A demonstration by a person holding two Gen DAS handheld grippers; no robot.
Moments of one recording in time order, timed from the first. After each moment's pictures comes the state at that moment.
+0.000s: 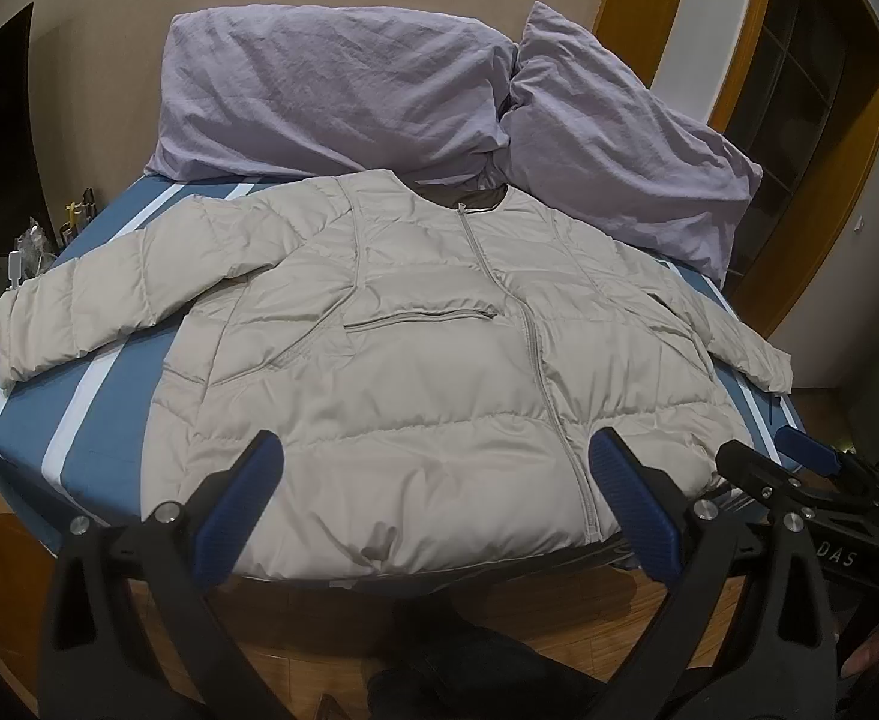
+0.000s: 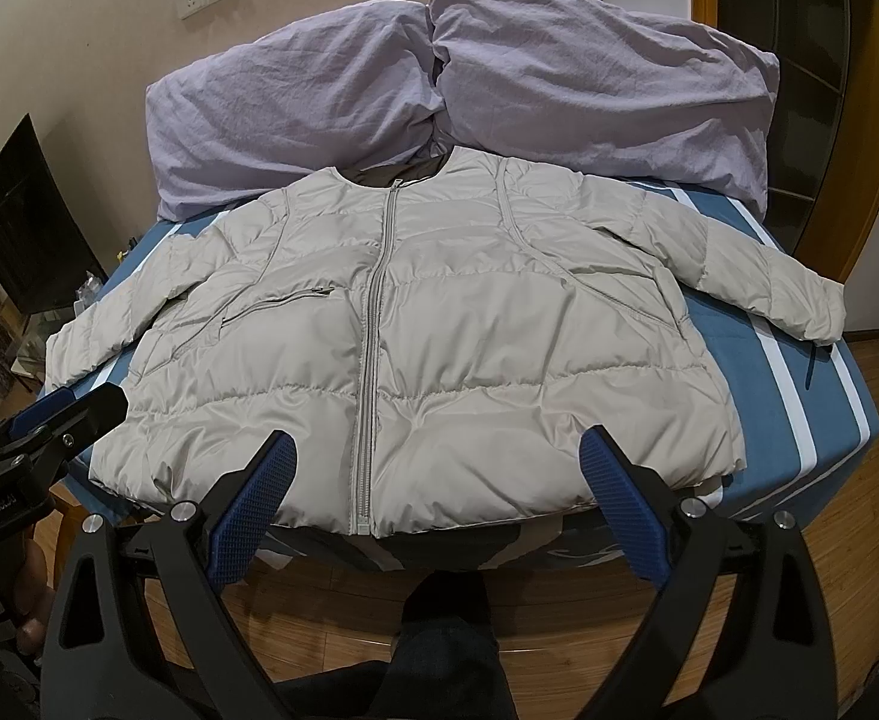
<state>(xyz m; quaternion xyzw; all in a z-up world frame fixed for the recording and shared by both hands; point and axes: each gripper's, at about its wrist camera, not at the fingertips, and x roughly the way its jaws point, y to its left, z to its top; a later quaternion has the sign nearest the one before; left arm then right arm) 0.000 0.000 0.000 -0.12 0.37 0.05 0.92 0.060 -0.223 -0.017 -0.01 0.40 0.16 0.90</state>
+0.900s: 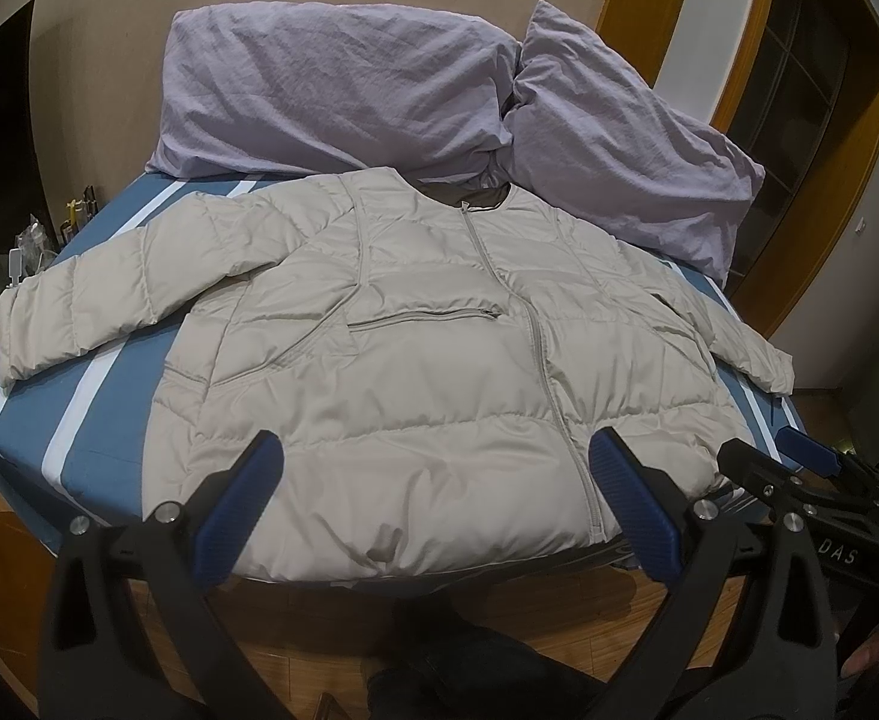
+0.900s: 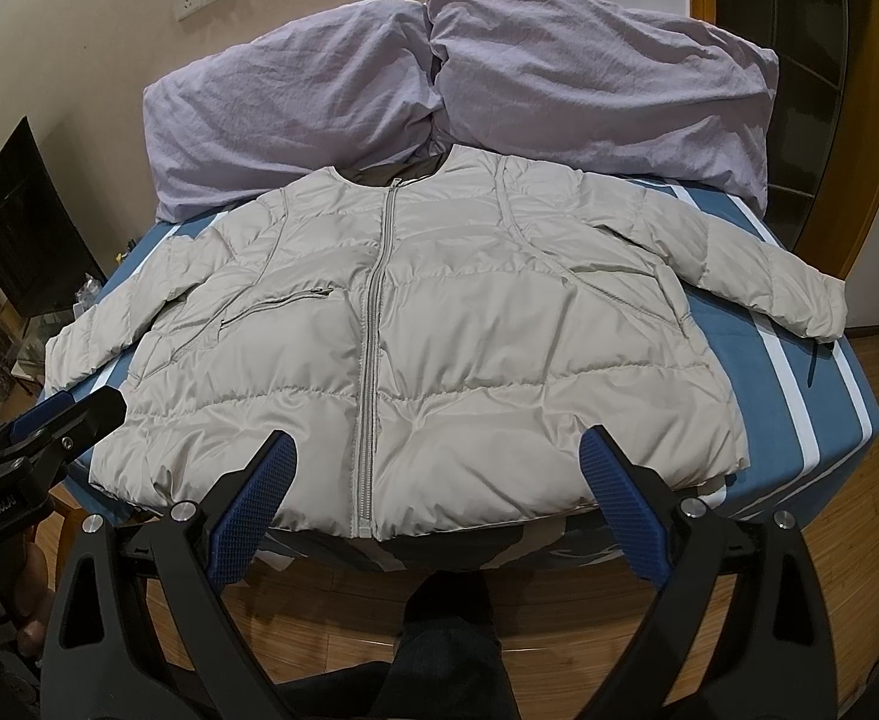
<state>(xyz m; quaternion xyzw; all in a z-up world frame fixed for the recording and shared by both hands) 0.000 0.000 0.000 -0.13 0.37 0.05 0.92 0.061 -0.221 -0.018 -0.01 0.40 0.16 0.90</state>
